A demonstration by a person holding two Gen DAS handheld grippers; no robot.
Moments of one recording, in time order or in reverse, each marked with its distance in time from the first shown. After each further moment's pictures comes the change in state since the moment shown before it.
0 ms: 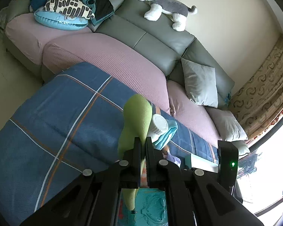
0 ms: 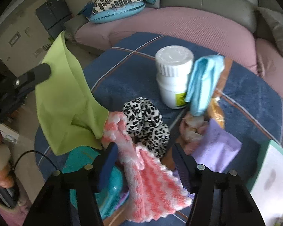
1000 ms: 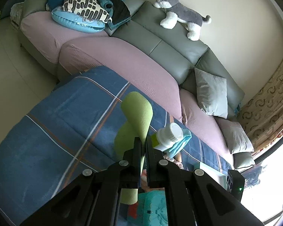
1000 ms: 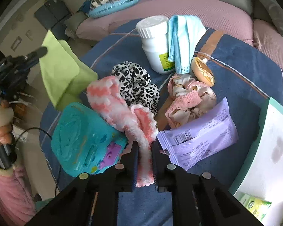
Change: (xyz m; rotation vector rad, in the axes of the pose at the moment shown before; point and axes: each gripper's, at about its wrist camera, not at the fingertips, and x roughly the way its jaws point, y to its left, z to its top) left arm -0.016 0.024 0.000 -0.074 -0.046 0.068; right arm -0.025 -0.035 -0.065 0.070 0.015 0.079
